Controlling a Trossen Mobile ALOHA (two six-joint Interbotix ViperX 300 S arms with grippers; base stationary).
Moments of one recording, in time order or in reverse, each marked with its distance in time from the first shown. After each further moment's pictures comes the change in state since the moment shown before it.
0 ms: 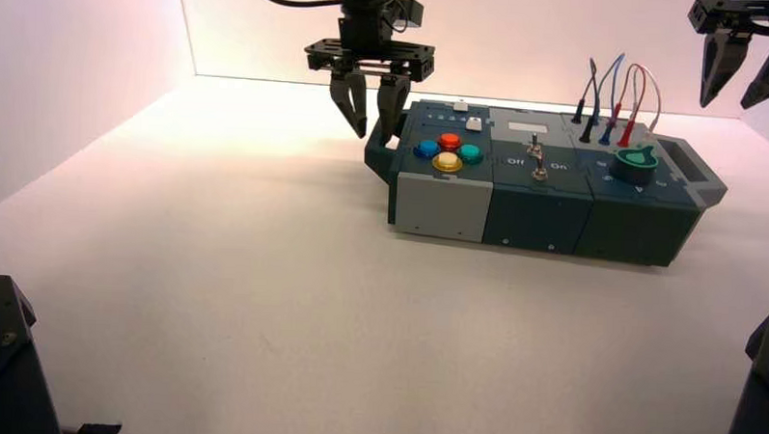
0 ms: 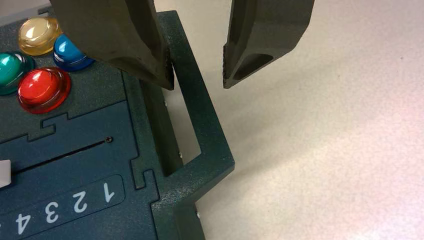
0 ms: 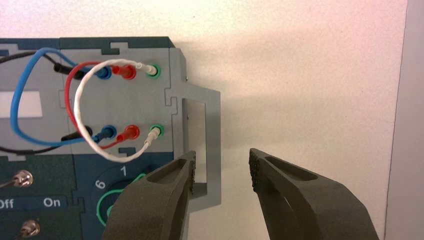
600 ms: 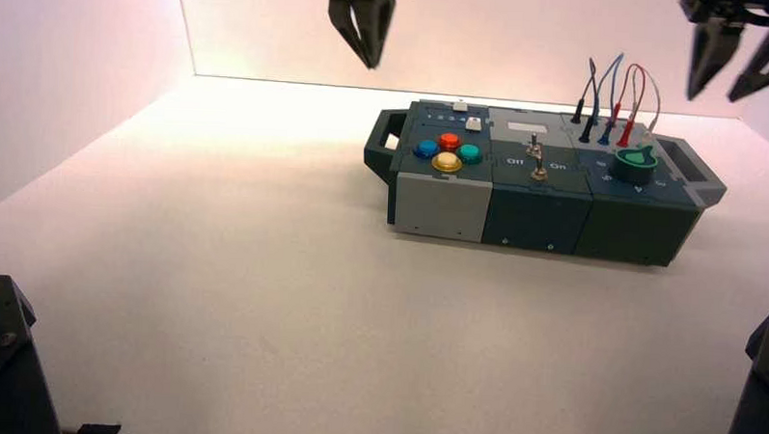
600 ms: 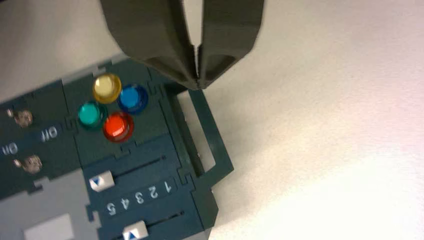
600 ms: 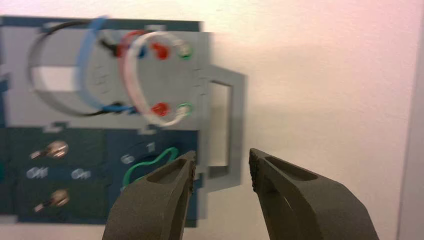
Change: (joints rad) left arm -0.002 -0.261 0.091 0.009 0.002 0.029; right arm 0.080 -0.114 0.077 0.031 0.000 0.000
